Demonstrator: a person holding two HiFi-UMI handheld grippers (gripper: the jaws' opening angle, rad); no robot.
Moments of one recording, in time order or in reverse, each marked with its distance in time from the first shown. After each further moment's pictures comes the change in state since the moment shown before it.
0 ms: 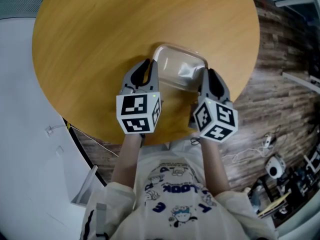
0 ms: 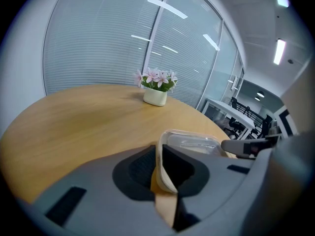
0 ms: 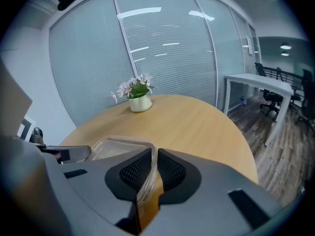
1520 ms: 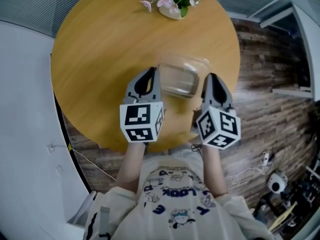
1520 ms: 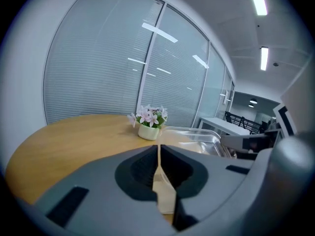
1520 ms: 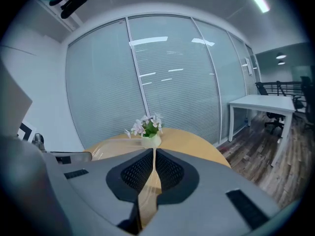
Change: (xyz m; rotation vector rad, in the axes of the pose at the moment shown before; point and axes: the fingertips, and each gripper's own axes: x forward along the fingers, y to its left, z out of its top) left arm -0.066 -0.036 0.101 0.060 -0.243 -0.026; right arm -0.072 0.019 0.115 -0.028 -0.292 0.049
